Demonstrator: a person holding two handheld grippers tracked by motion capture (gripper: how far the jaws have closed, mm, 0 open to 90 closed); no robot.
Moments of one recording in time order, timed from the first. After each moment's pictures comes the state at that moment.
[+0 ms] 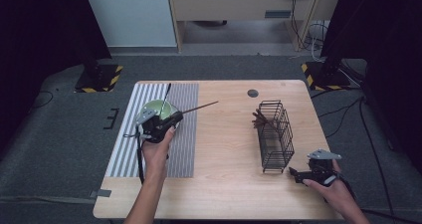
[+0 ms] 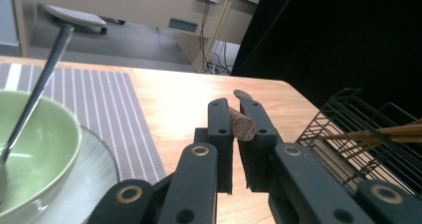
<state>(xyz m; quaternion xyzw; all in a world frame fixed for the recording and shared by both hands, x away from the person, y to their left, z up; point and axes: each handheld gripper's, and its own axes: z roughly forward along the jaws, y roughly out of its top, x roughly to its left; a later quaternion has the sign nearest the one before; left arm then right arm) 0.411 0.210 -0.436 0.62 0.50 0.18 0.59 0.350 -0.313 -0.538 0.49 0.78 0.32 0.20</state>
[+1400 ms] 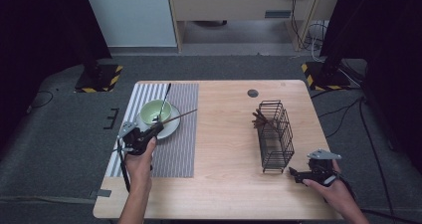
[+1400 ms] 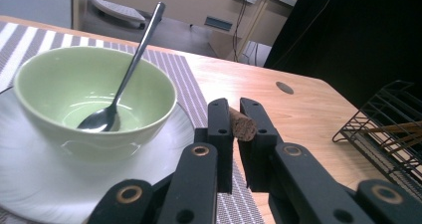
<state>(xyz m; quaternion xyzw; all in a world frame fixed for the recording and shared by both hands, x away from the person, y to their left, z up) 0.383 0.262 -0.462 0.59 0.54 0.20 0.56 0.350 -0.313 -0.539 0.49 0.78 0.32 0.20</state>
